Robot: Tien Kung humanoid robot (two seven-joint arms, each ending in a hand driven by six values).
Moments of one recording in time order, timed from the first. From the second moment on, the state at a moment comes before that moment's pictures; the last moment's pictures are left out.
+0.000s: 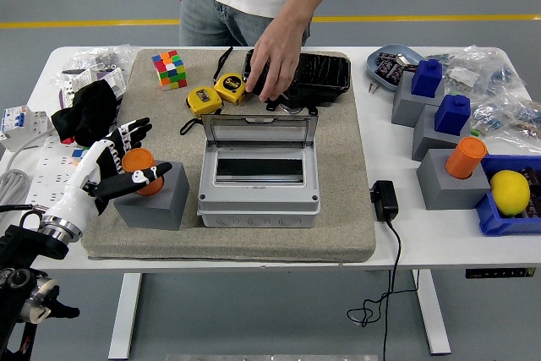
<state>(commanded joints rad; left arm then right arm) 0.06 0.03 -1.56 -1.48 1.36 -0.22 -0.03 0.07 -0.23 0.51 0.30 -0.87 -0.30 0.00</state>
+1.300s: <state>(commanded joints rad) 0.07 0.03 -1.50 -1.46 1.29 -0.09 -0.06 0.07 -0.23 0.52 0.30 -0.87 -0.30 0.00</state>
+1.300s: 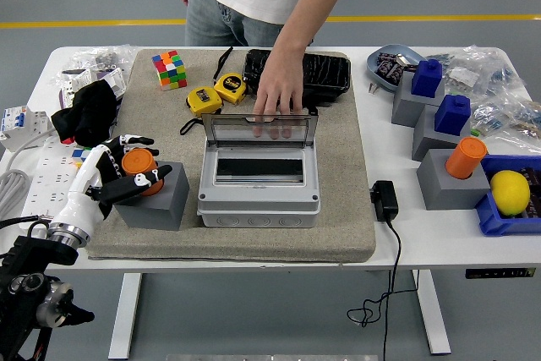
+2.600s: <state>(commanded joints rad) 0.05 0.03 -1.44 -1.46 1.26 0.07 -0.11 0.08 -0.23 0.54 0.30 -0.88 -0.30 0.00</state>
